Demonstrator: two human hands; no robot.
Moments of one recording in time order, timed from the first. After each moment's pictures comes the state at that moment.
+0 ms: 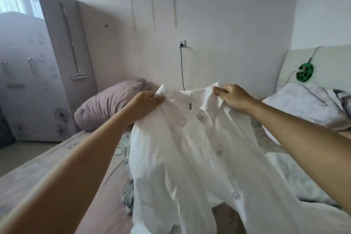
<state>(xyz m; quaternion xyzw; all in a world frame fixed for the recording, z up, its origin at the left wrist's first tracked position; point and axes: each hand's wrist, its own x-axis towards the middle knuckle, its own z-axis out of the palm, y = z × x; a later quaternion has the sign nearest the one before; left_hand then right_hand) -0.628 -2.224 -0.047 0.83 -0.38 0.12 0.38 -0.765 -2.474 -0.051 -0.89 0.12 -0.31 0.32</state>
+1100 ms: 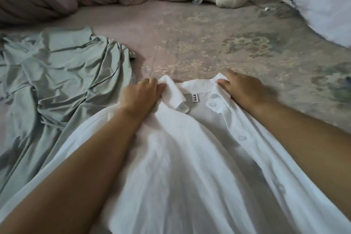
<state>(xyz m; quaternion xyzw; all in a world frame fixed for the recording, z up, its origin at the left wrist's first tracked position) -0.365 -2.432 -0.498 0.84 -0.47 0.26 0.04 -0.503 -2.657 -0.501 -0.96 0.27 -0.11 0.04</state>
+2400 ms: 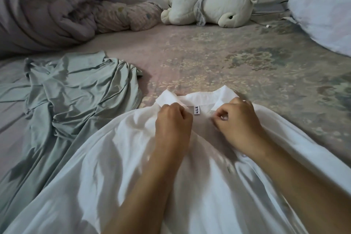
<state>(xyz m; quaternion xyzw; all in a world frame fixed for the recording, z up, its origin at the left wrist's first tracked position) -0.457 -2.456 -0.490 0.89 -0.26 0.07 0.38 -0.540 -2.574 -0.495 -0.91 0.28 -0.24 0.22</state>
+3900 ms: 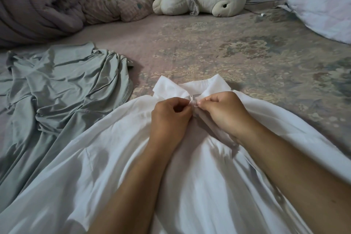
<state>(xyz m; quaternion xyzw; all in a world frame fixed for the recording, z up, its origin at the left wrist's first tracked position) -0.463 -2.452 -0.499 0.77 -0.25 -0.10 0.58 -0.531 -2.558 -0.489 -0.74 0.31 -0.21 0.56</state>
